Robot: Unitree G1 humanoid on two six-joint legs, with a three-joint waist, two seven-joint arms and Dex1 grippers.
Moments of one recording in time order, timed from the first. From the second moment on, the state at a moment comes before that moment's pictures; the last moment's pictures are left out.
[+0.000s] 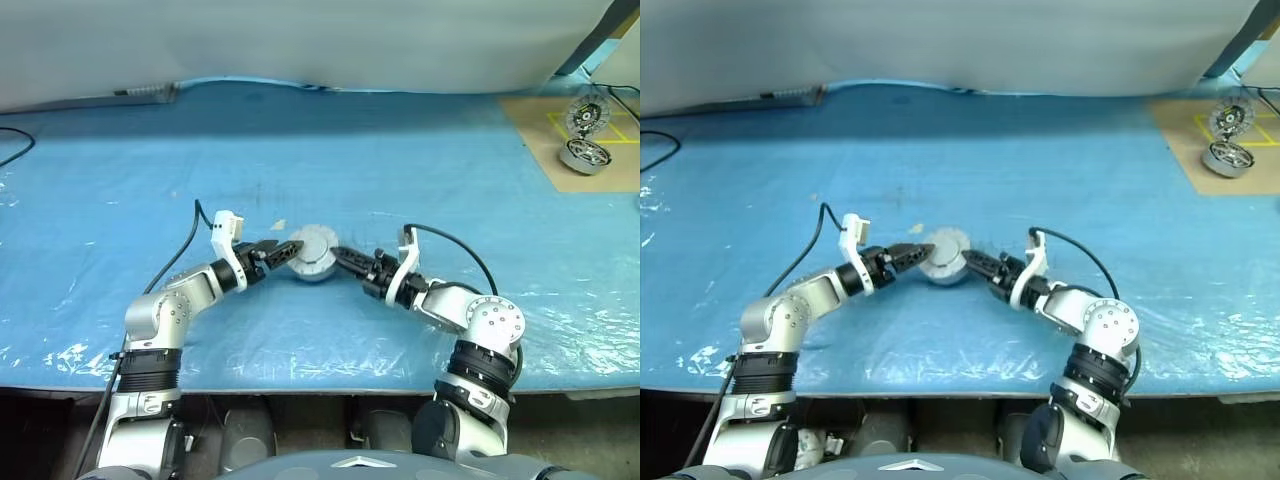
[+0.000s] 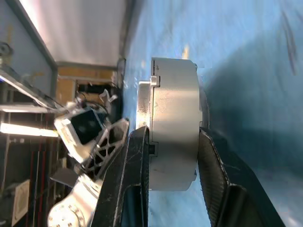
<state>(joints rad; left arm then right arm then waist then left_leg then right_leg) -0.35 0.19 0.26 0.00 -0.72 0.94 -0.55 -0.47 0.14 -0.67 -0.05 0.91 1.49 0.18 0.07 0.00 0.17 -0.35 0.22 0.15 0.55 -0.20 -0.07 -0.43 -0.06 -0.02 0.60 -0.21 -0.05</state>
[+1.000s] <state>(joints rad) -0.33 -0.07 0.50 0.09 -1.28 1.05 -0.16 -0.48 0.15 -0.46 0.00 1.18 1.35 -0.03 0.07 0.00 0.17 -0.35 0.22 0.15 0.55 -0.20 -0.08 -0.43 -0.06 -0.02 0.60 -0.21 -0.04</state>
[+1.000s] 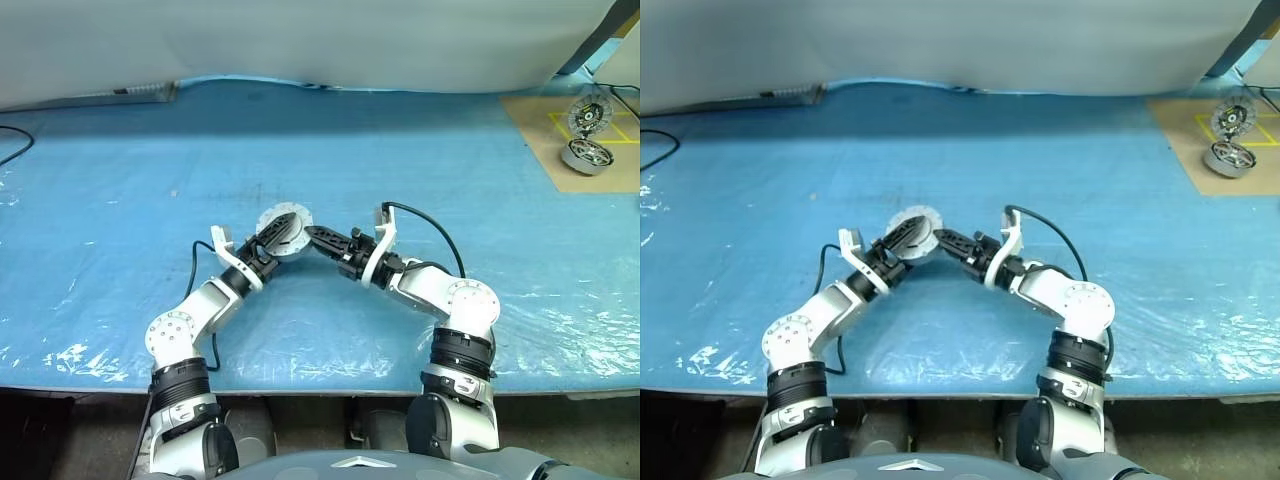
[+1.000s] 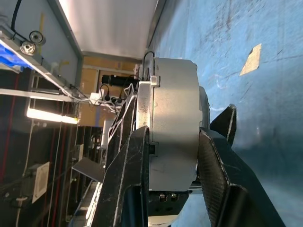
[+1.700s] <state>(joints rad) -0.44 0.06 0.48 0.31 -1.24 0.85 -0.11 -0.35 -0.12 -0.13 -0.10 0.80 0.90 0.18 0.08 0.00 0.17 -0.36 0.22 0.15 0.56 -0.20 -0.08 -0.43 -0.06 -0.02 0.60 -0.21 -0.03</state>
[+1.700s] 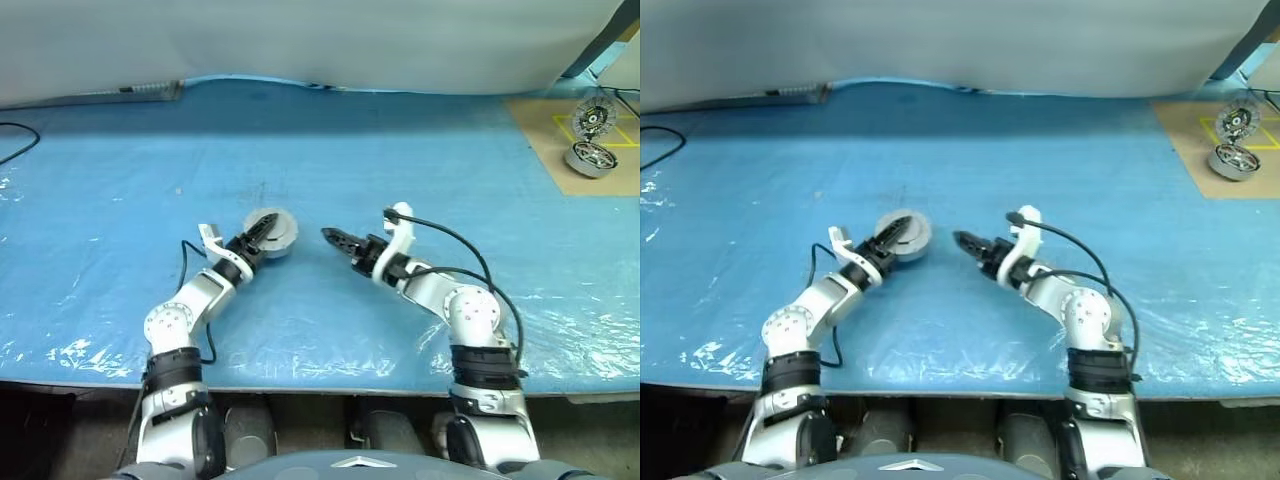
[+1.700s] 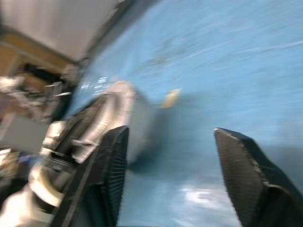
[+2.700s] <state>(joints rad) -1.05 0.18 0.50 1.25 -0.68 0.36 -0.32 -0.17 -0.25 0.19 -0.09 0.13 0.29 0.36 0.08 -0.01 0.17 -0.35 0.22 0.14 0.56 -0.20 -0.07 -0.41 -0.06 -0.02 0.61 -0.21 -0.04</state>
